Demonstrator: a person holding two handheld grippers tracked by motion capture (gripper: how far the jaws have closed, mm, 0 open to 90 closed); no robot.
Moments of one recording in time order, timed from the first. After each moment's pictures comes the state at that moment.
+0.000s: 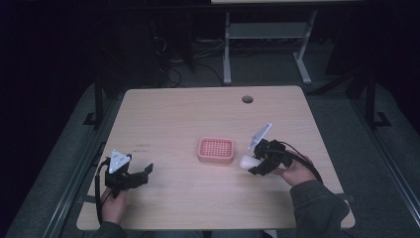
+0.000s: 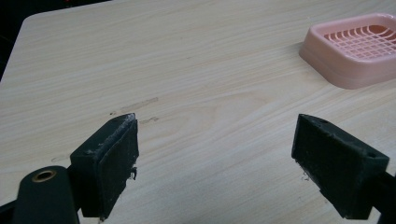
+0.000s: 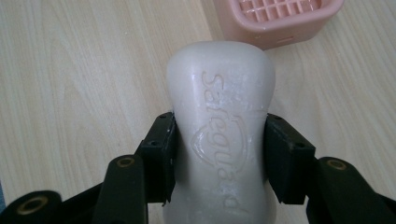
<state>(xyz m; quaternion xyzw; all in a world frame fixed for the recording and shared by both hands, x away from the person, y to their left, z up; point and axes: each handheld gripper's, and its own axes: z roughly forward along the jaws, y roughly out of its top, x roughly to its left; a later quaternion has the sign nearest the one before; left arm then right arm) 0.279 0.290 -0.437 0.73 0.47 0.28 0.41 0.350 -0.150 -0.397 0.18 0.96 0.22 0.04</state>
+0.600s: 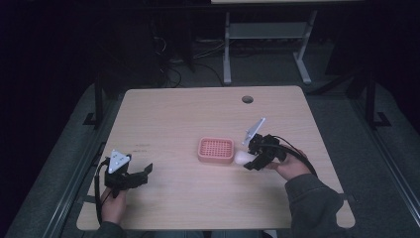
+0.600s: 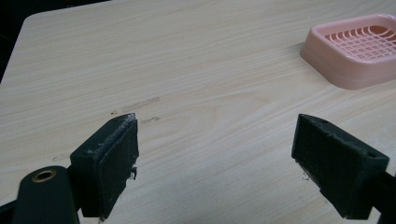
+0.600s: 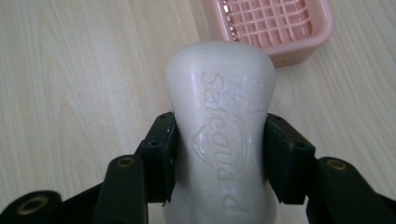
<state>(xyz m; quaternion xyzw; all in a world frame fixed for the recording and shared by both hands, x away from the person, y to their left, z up) 0.279 0.291 -0.438 0.73 0.47 0.28 0.41 0.364 -0.135 -0.391 0.17 0.96 0.22 0.04</state>
